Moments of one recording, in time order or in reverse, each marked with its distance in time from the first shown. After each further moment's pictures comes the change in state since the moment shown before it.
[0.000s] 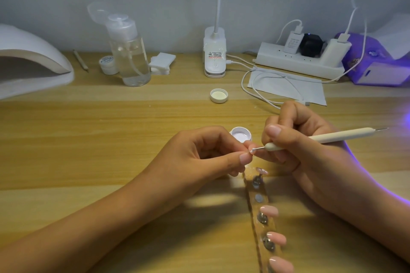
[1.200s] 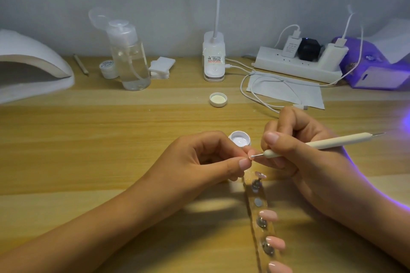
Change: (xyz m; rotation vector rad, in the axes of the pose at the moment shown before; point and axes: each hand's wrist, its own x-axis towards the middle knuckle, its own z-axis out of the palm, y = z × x) left_hand 0.001 -0.004 -0.001 0.012 -0.010 -0.005; right_hand -0.001 0.001 -0.002 -0.037 -0.007 -0.024
